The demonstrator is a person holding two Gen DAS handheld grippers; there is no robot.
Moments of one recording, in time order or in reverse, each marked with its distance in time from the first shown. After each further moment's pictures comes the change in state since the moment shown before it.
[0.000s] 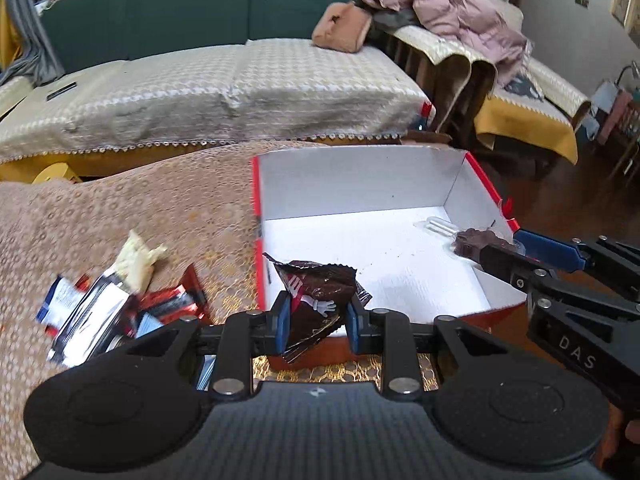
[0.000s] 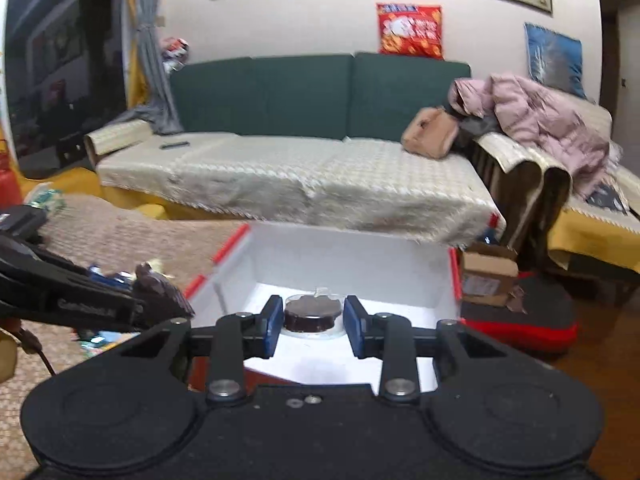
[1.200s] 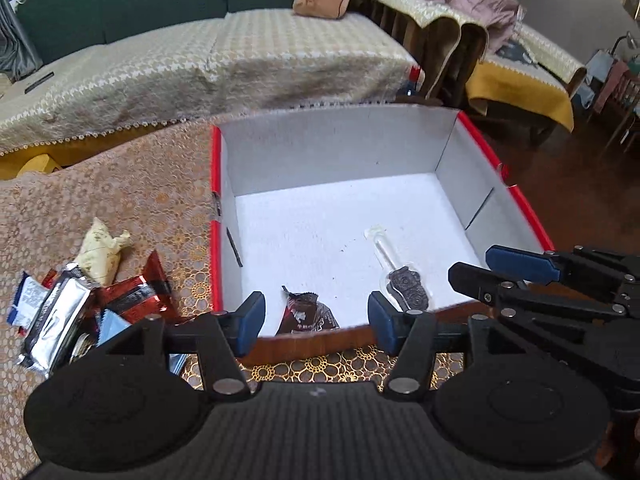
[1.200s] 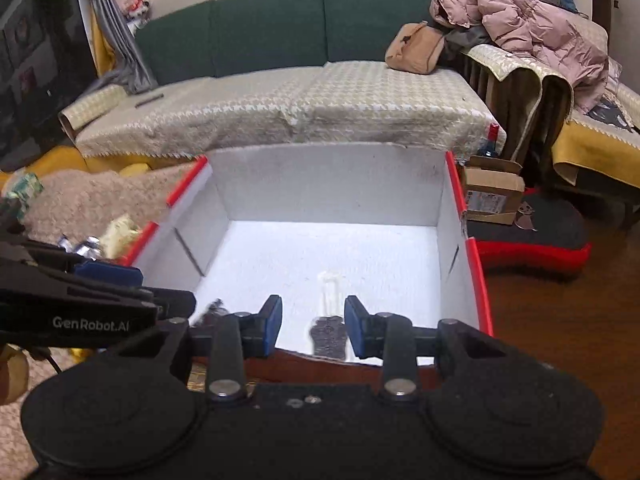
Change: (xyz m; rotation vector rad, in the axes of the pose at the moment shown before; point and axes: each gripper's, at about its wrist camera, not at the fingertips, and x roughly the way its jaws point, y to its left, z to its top) left arm 0.025 -0.020 -0.003 0.036 0.071 -0.018; right arm 0.026 -0.023 -0.015 0.120 0.186 0.041
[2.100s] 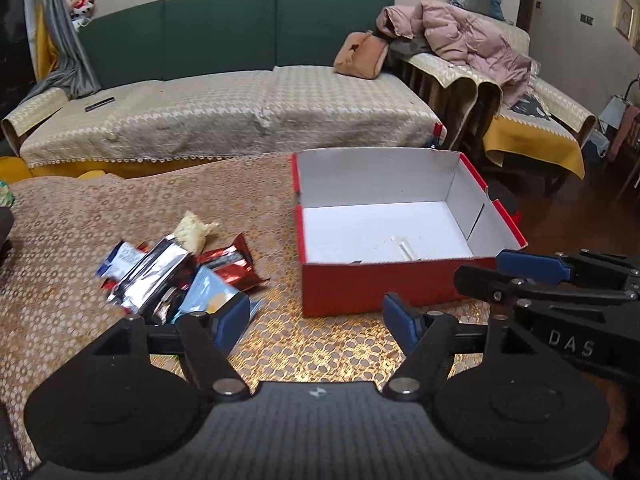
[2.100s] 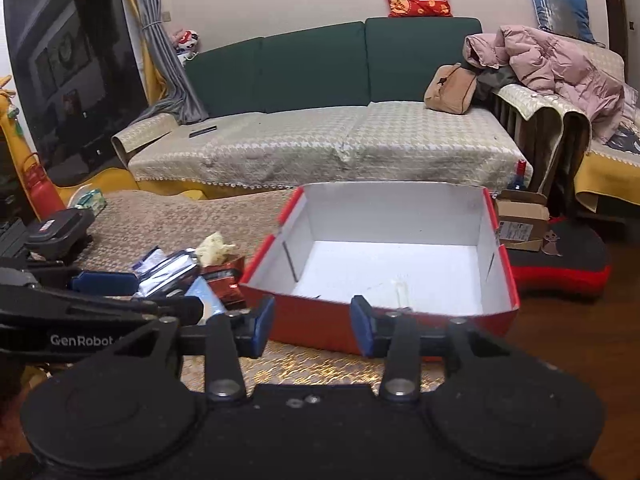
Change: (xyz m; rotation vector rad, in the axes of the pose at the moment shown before) left arm -0.117 0.024 -0.083 -0.069 -0.179 0.090; right arm -0.092 0.061 -0.026 -0.033 -0.102 0.104
